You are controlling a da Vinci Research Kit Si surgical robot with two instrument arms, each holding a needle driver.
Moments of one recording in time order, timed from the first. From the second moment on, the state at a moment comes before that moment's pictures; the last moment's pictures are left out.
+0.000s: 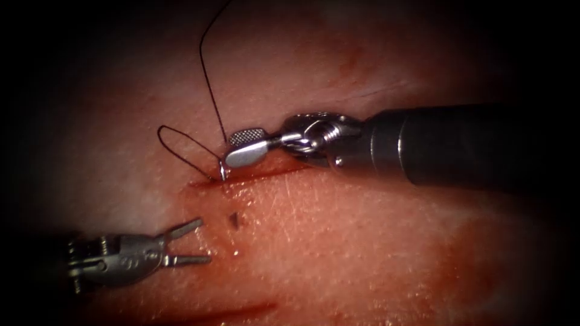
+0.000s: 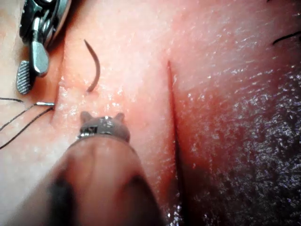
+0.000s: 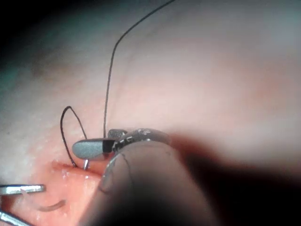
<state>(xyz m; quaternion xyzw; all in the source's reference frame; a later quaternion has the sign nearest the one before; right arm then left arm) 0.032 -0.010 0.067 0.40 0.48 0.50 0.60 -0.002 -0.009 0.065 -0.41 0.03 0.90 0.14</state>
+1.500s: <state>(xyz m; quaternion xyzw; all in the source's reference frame) 0.026 -0.010 0.064 0.34 0.50 0.56 0.57 -0.007 -0.006 0.062 -0.55 -0.19 0.74 0.34</state>
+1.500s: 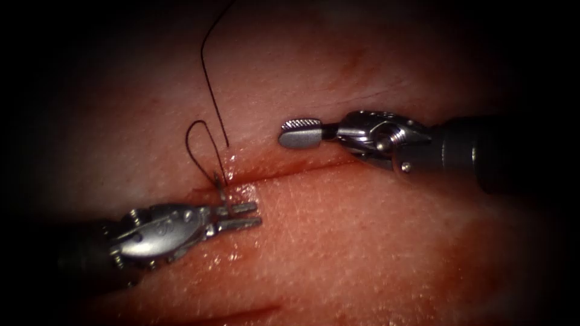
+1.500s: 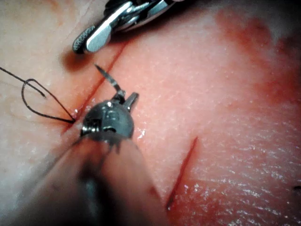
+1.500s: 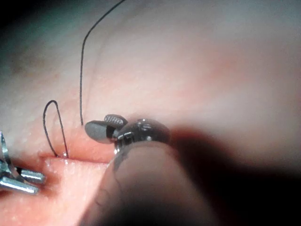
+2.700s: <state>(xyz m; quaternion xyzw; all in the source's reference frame) 0.031 -0.018 0.060 0.16 0.57 0.24 0.77 -0.001 -0.002 0.042 -0.55 0.13 0.82 0.07</state>
